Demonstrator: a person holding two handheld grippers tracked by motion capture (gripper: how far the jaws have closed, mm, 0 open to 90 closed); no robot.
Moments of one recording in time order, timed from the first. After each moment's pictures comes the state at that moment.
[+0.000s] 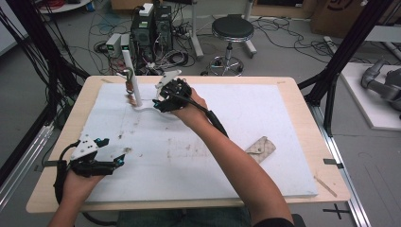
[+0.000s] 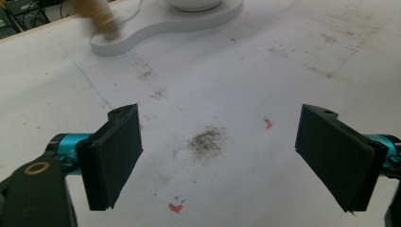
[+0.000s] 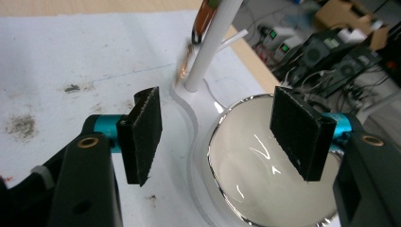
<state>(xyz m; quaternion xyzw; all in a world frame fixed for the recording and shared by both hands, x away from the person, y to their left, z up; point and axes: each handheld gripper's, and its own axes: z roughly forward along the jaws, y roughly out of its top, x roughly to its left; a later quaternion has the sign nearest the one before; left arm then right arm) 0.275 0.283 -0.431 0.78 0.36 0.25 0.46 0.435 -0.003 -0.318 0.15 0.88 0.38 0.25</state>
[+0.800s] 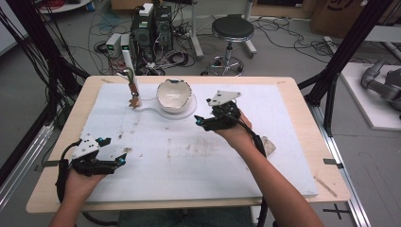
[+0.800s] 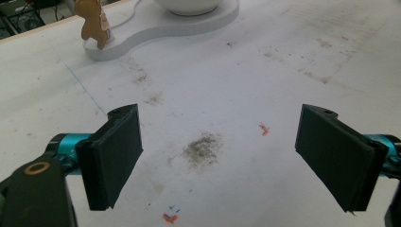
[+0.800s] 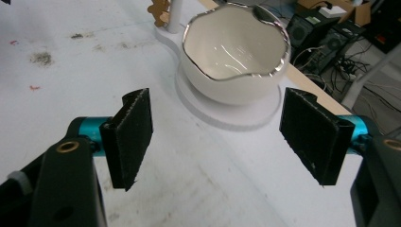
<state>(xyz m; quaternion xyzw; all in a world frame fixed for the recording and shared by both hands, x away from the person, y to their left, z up) 0.278 0.281 -0.431 0.78 0.35 0.24 0.46 0.388 -0.139 -0.342 0.22 0.85 0.42 0.23</state>
